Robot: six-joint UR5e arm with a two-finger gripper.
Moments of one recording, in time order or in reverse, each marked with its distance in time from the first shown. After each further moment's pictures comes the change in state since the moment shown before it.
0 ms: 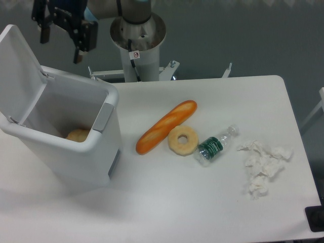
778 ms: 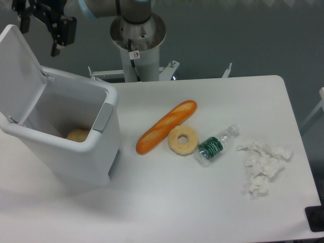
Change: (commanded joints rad) arm -0.046 -0.006 0.000 -0.022 -0.048 -0.083
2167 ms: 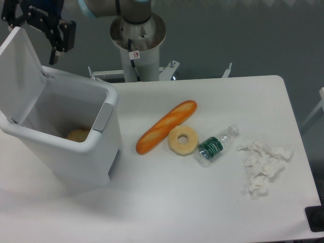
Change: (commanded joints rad) arm 0.005 -0.032 0.029 0.143 0.051 -0.164
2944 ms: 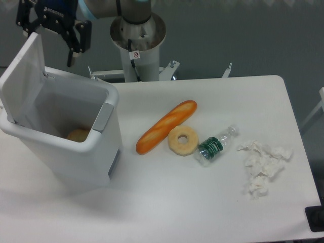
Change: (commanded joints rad) arm 0.077 -0.002 0.003 0.002 0.017 0.008
